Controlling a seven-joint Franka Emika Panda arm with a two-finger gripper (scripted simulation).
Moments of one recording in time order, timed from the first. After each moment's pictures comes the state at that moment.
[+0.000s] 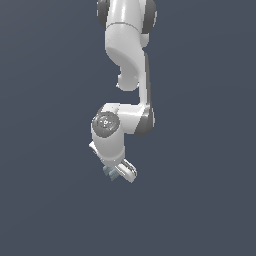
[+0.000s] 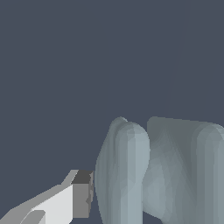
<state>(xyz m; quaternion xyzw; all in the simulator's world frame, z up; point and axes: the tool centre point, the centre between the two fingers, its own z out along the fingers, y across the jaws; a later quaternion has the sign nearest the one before) 0.093 -0.055 0.077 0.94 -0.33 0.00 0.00</state>
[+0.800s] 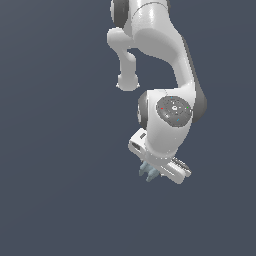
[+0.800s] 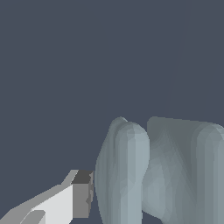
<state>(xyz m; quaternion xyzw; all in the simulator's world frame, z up) 0.117 0.089 0.145 0.94 -0.33 0.00 0.00</state>
